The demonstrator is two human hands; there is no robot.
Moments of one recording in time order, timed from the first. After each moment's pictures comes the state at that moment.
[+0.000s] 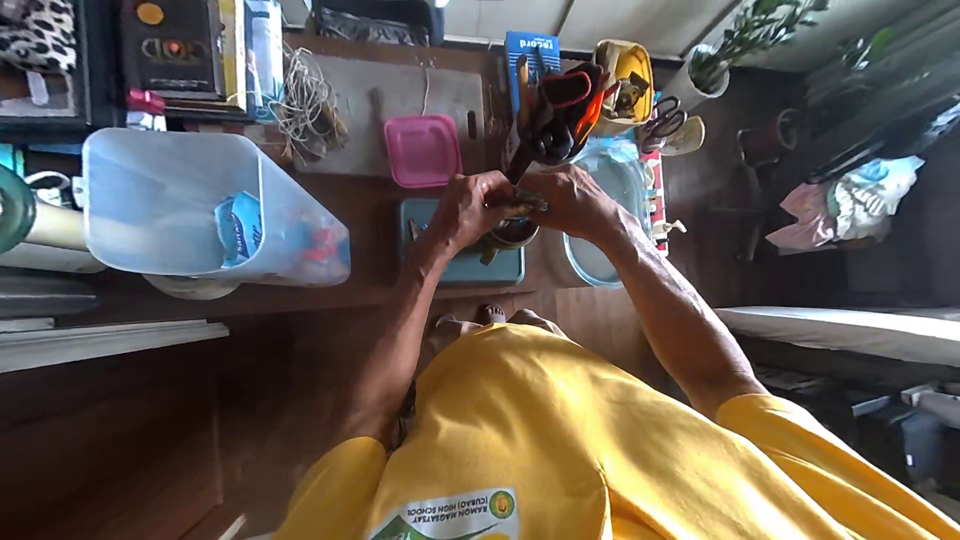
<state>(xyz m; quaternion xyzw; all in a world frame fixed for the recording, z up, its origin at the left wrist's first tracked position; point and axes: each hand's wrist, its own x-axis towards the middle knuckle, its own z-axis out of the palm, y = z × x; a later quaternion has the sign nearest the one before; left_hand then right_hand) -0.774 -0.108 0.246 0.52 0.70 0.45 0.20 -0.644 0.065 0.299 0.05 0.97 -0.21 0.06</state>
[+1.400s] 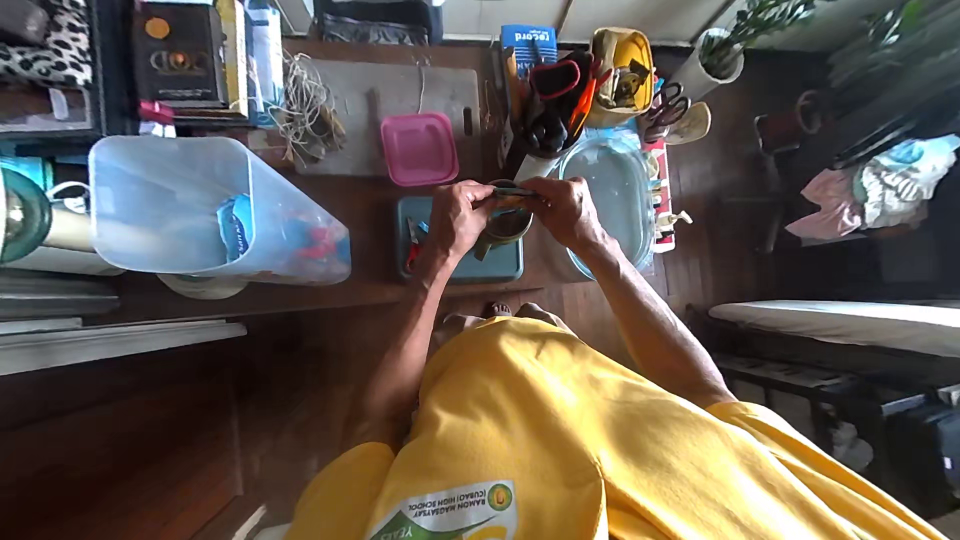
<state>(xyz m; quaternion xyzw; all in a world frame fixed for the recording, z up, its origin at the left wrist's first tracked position) -0.746 -0.111 0.232 0.44 0.76 0.46 0.11 -0.608 0.060 0.252 0.10 0.93 -0.31 -0.16</state>
